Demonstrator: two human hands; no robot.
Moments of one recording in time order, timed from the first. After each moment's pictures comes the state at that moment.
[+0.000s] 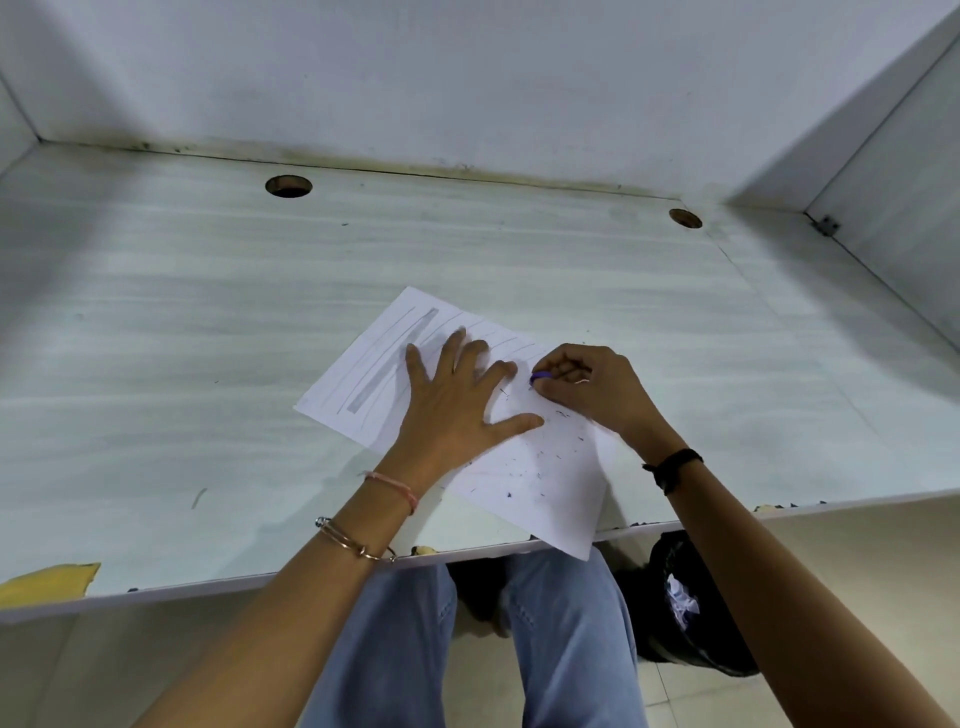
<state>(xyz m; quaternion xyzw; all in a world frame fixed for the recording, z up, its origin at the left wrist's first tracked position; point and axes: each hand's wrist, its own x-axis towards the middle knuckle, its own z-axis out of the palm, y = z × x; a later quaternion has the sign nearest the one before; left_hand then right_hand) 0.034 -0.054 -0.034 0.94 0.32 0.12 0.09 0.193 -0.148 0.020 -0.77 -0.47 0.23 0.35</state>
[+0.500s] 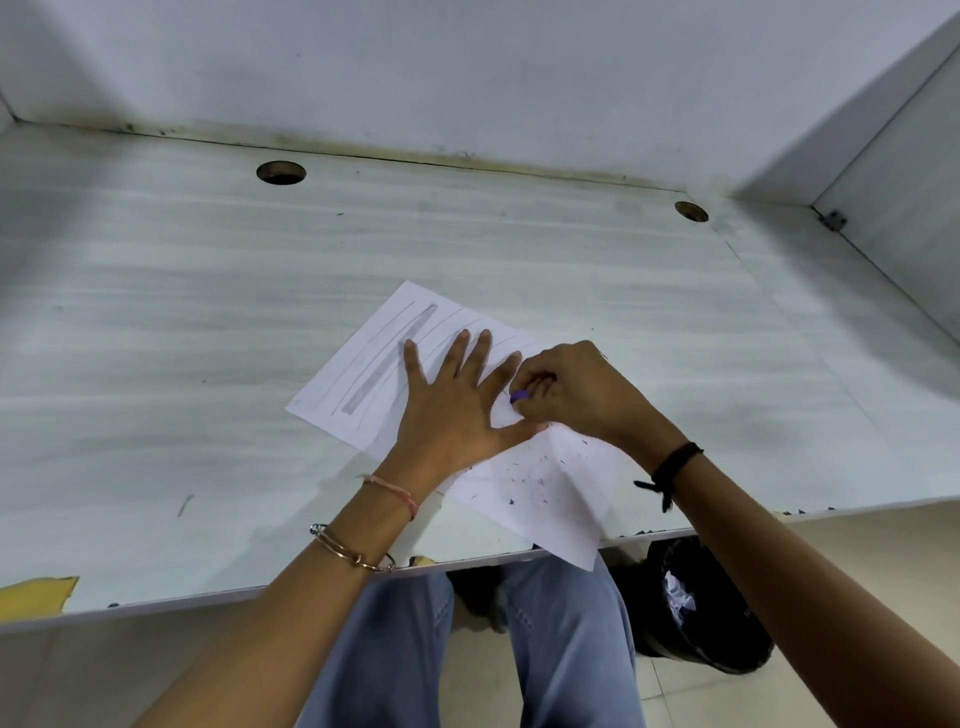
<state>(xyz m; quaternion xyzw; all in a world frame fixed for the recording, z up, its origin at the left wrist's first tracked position) 0.039 -0.051 -0.046 0.94 0.32 0.08 0.08 0.173 -0.132 0.036 -0.75 -0.60 0.19 0.19</state>
